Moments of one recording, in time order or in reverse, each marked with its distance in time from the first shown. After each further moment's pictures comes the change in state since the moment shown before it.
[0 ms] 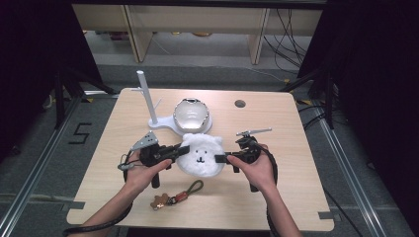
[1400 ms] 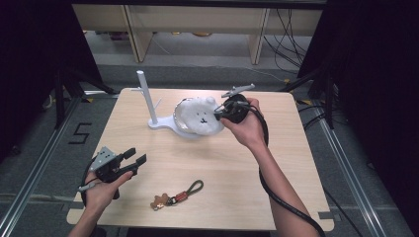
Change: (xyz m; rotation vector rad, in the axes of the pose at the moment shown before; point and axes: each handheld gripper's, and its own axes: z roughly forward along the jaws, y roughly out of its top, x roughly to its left) left arm 0.046 -0.040 -0.100 -0.015 0.390 0.083; right arm 0.019 0.115 0.001 -0.045 -0.333 -0.381
